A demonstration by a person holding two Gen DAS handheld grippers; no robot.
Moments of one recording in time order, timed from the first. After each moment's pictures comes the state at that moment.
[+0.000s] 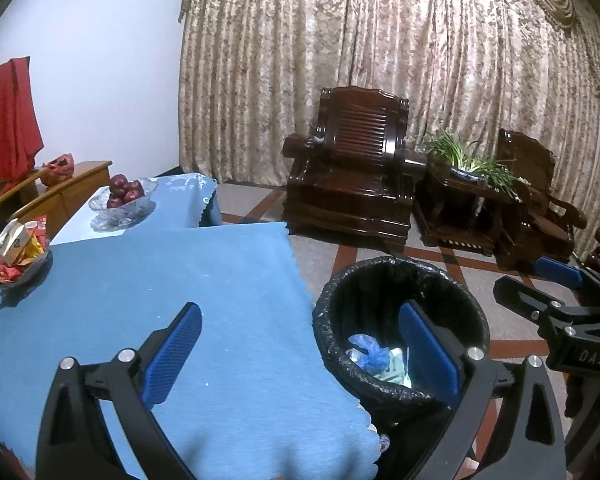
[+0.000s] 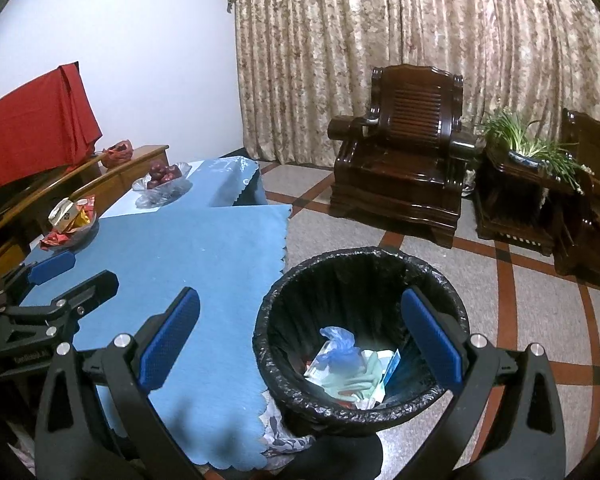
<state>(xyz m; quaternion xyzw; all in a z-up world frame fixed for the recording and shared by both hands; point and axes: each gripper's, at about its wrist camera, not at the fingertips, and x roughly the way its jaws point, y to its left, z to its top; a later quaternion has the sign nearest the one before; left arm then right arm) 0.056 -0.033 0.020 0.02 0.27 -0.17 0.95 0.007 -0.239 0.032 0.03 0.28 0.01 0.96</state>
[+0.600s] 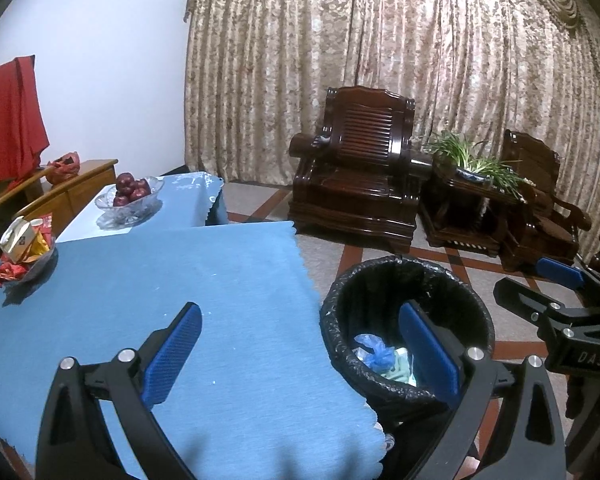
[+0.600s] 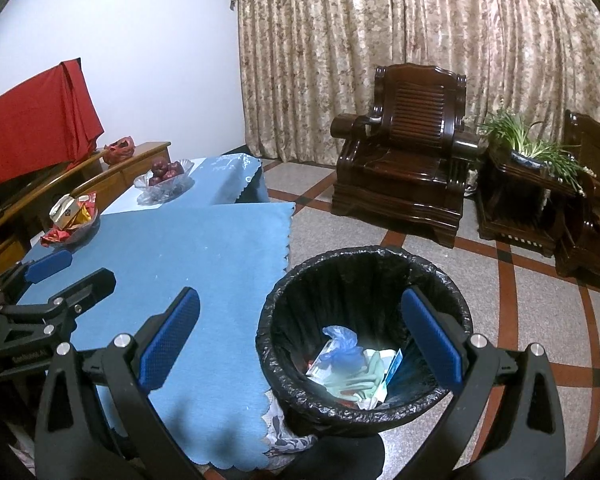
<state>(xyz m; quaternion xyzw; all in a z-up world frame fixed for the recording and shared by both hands) 0.054 -0.028 0.021 0.02 0.27 -0.16 0.95 0.010 -0.234 0.032 0.03 0.29 0.01 0.96</state>
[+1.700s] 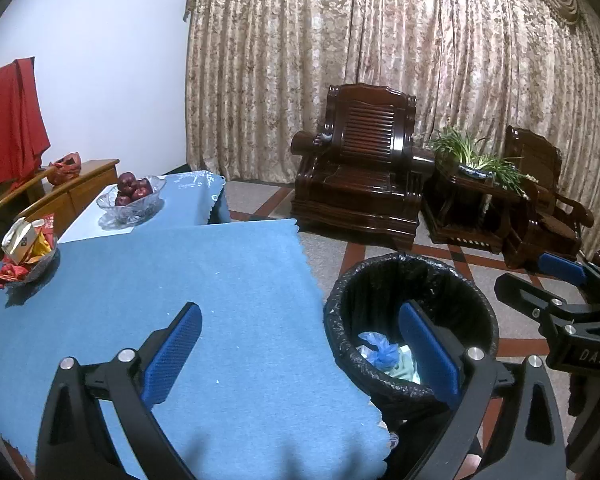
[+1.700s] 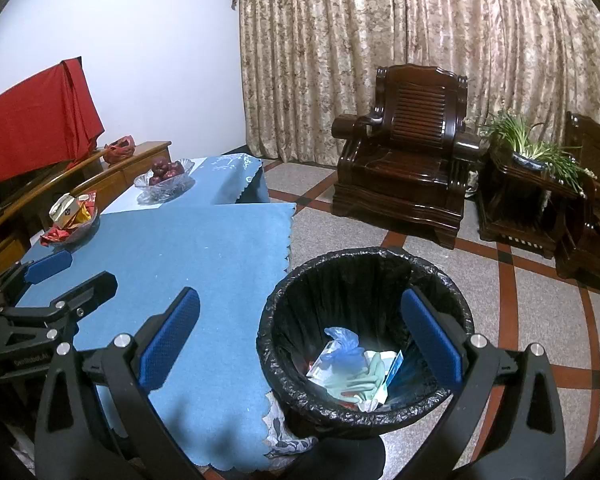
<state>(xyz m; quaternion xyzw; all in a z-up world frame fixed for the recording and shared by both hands) 0.056 -0.022 0.019 0.02 0.27 -0.16 0.95 0.010 -0.232 0.032 0.03 0.29 0.01 0.96</state>
